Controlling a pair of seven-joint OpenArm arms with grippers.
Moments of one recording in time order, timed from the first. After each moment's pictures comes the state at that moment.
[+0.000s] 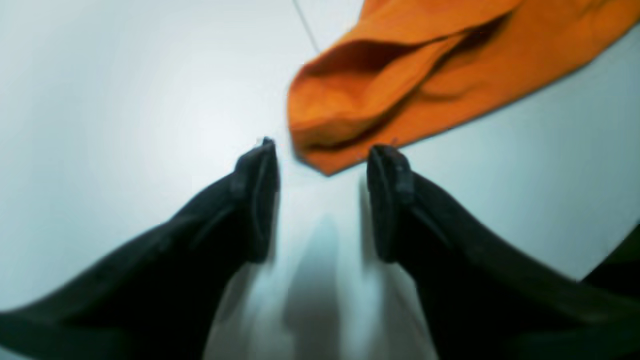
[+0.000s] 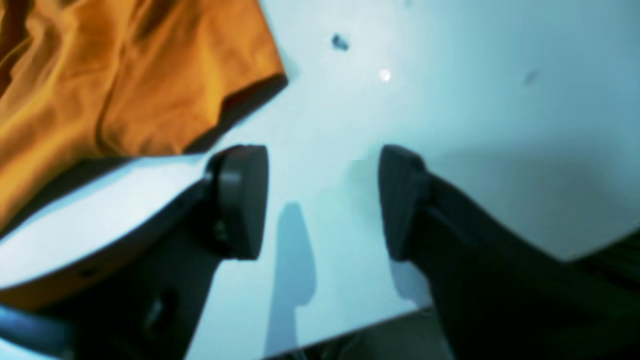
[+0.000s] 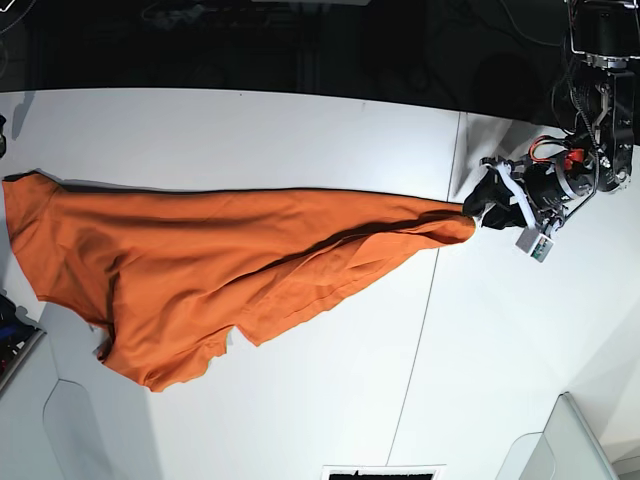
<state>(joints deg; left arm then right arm) 6.5 -28.8 -8.1 83.5 -35.7 -37.9 40.6 -11.0 25.9 49.9 70.0 37.3 26.8 -48.0</state>
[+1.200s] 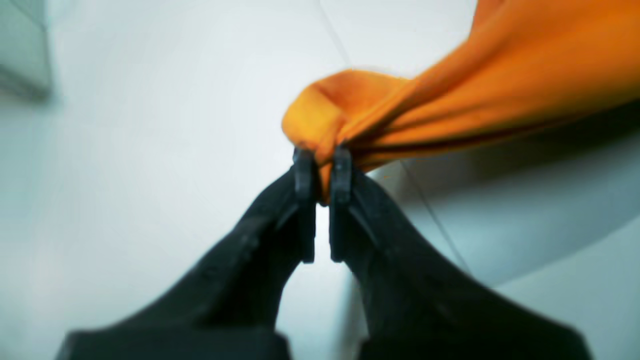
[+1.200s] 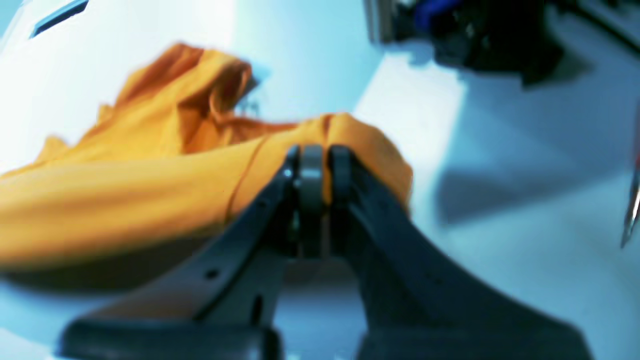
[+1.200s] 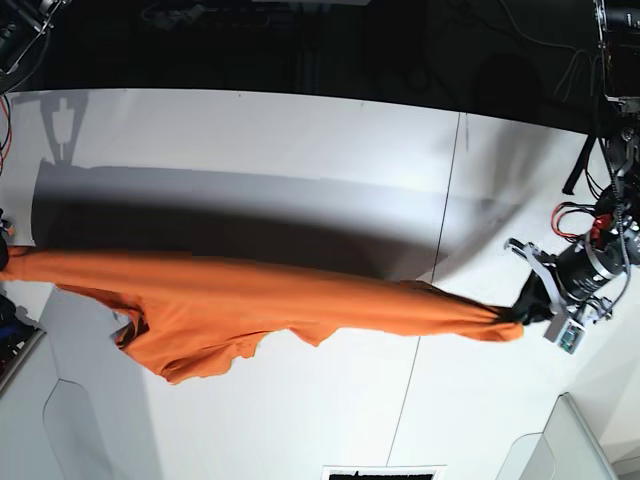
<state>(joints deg) -4.1 -38.0 -5.0 97.2 -31.7 -25.9 39.9 3.2 24.4 42.1 83.5 39.3 31.4 -51.2</state>
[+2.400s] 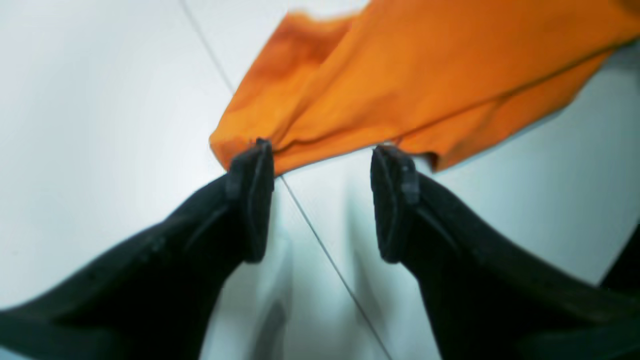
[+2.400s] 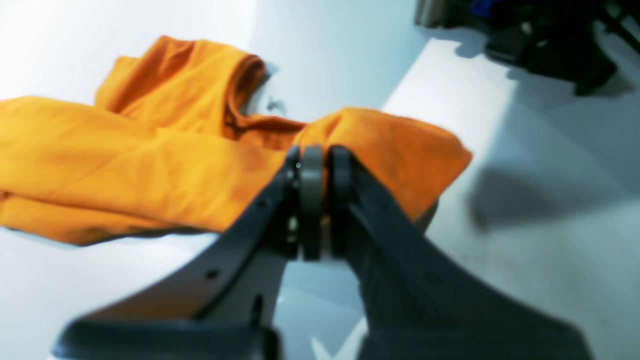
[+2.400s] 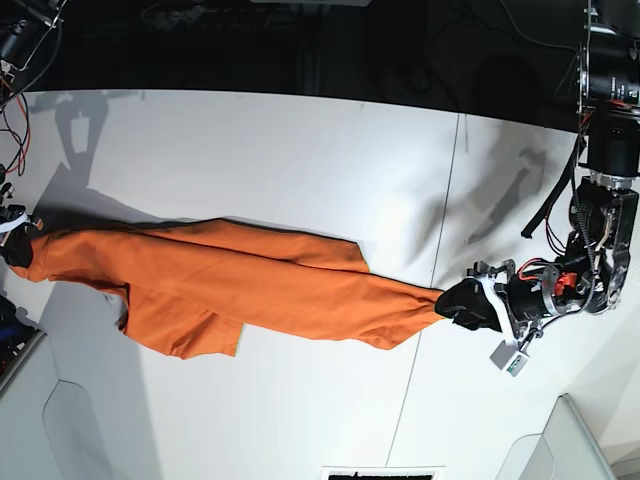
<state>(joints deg) -20.7 -31.4 6.9 72.5 -51.7 -35.1 53.1 1.8 23.2 36.4 85.5 34.8 32.3 -51.2</state>
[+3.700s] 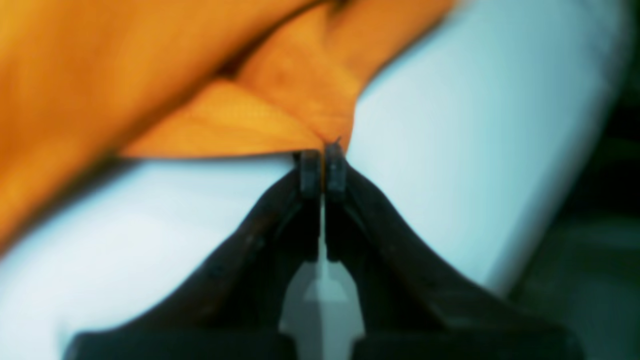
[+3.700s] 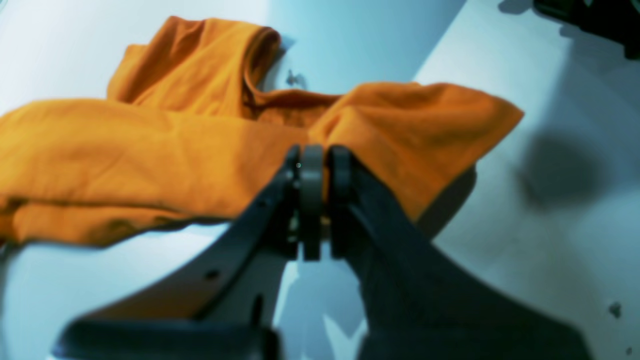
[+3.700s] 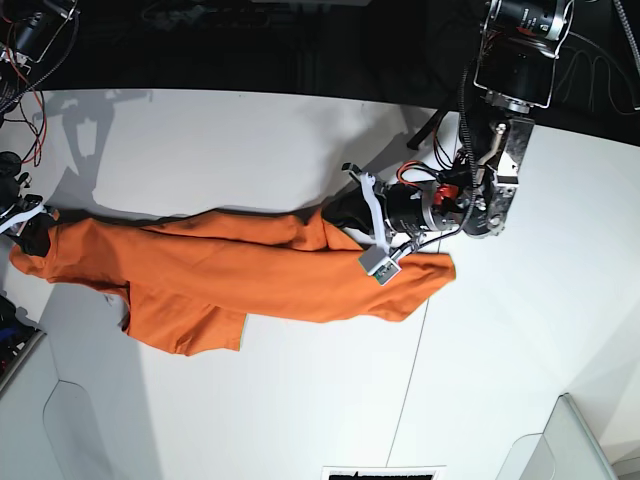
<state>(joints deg) -7.4 -14.6 12.3 81.4 -45.0 -37.9 55.9 0.7 19.9 36.4 85.5 35.2 32.2 -50.8</state>
